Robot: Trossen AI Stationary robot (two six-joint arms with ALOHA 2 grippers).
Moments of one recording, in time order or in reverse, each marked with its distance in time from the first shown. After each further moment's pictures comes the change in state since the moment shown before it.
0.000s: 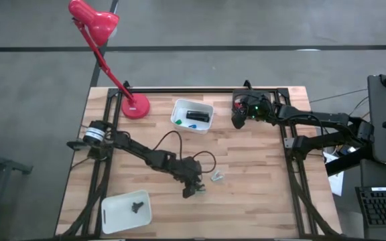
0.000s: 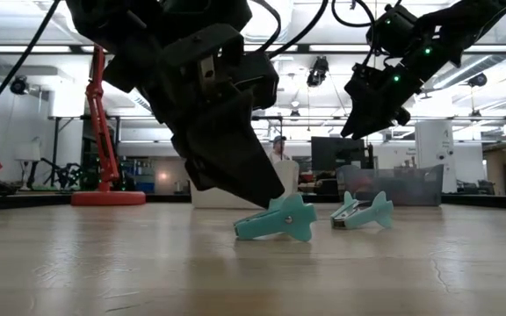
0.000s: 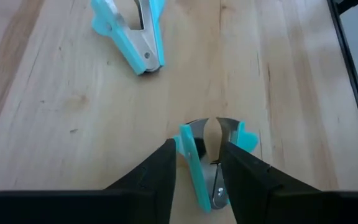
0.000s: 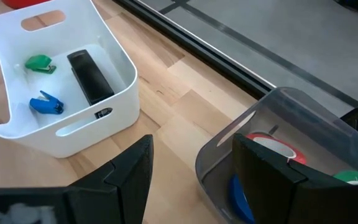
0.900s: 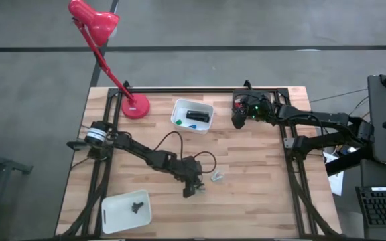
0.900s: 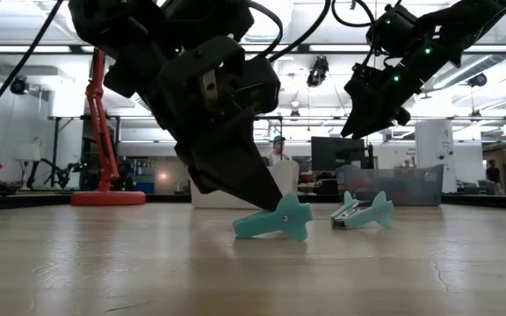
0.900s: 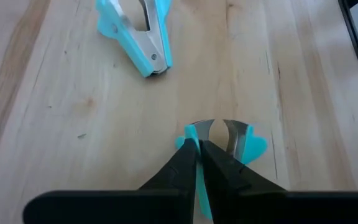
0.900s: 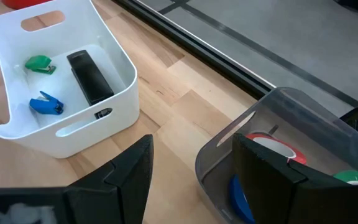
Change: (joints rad) left arm 0.006 0.025 0.000 0.012 -0.019 0.034; right arm 0.000 0.000 0.000 0.000 0.001 0.001
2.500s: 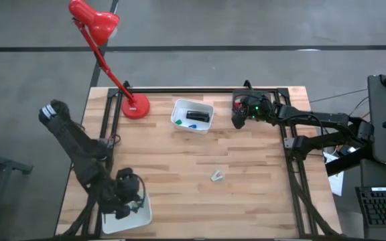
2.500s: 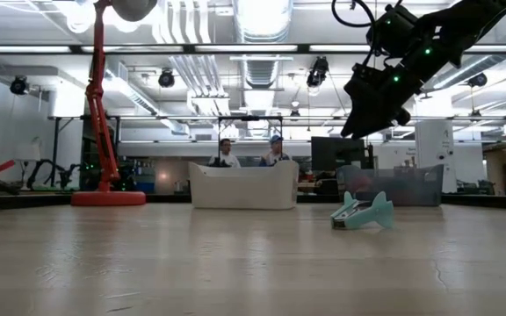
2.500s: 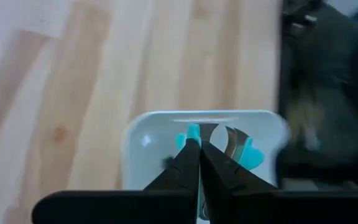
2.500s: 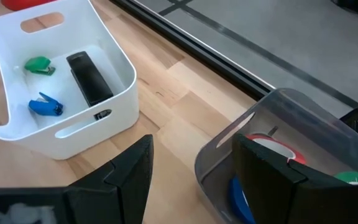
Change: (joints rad) left arm -0.682 -0.729 -0.164 -0.829 -0.401 -0.644; right arm 0.000 0.000 -0.004 0.009 0.003 -0.001
